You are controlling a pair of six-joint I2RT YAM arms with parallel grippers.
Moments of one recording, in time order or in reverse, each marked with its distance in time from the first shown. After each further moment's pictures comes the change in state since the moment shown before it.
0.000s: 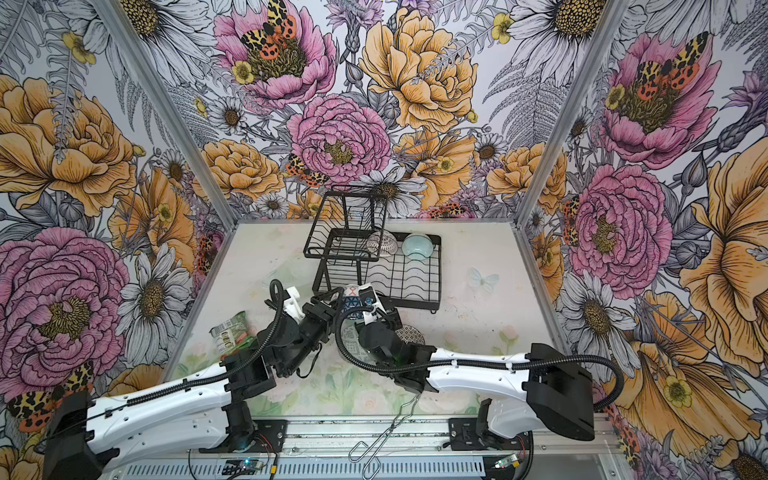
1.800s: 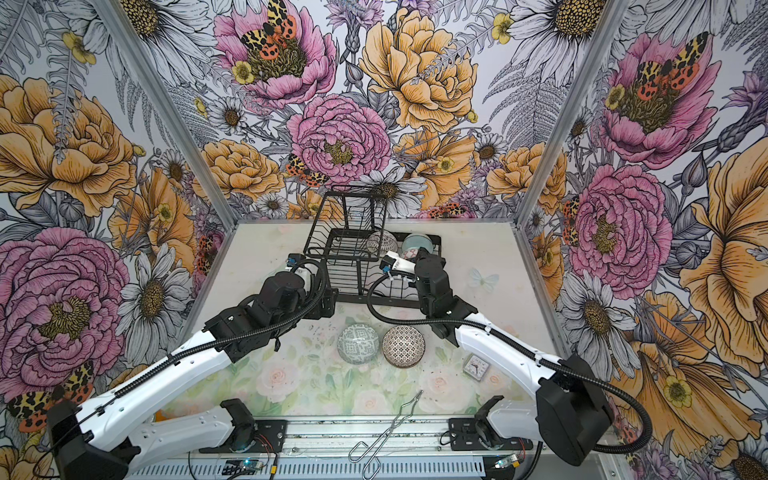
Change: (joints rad) left arm 0.305 0.115 0.372 -0.756 0.233 1.017; right arm -0.604 -0.032 0.090 -0.003 -0.341 -1.302
